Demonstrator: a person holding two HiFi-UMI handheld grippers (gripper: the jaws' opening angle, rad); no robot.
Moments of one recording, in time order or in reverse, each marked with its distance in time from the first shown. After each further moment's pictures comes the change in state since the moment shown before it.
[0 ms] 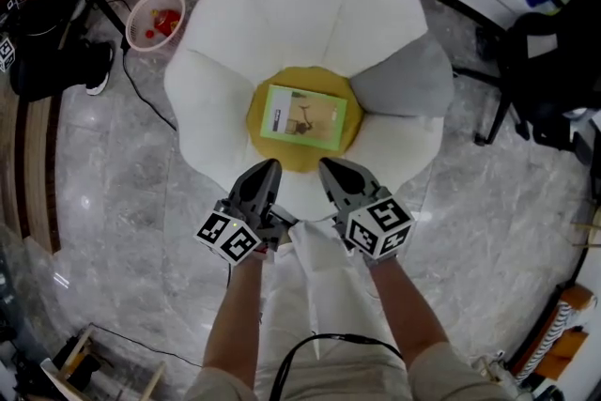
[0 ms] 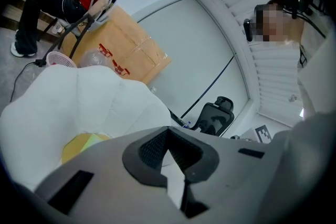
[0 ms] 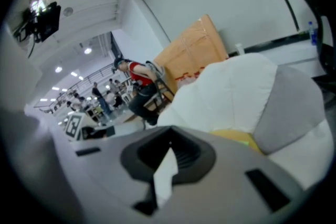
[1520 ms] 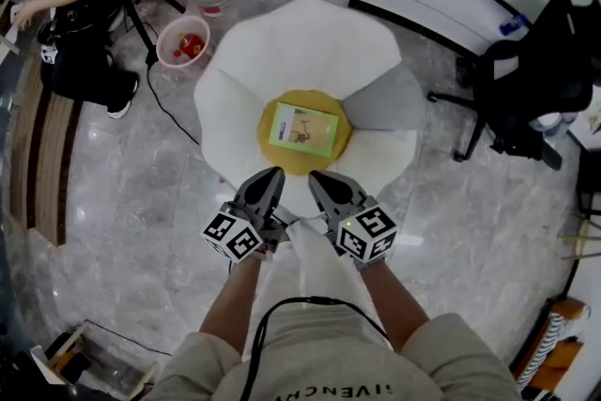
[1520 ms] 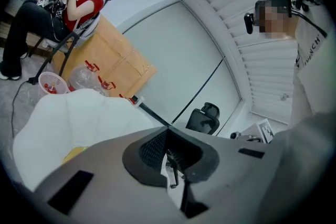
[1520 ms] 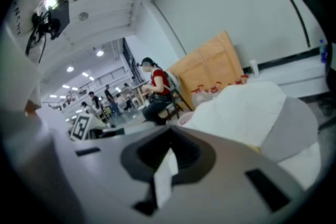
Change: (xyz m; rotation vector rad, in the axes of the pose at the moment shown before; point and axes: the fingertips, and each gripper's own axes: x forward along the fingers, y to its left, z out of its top) left arm -0.053 -0.113 0.074 0.065 -0.029 -0.056; right arm -0.076 0.114 0.078 -0.065 -0.059 0.085
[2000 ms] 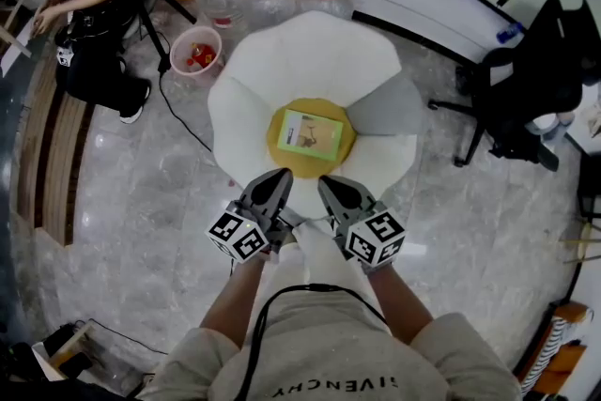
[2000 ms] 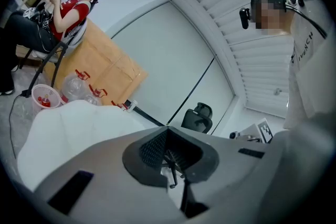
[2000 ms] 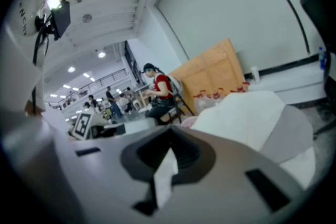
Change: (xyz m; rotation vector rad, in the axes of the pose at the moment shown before) left arm -0.017 -0.044 0.036 0.075 0.006 -0.050; right arm -0.030 0.036 0.029 -0.015 -0.032 -0.001
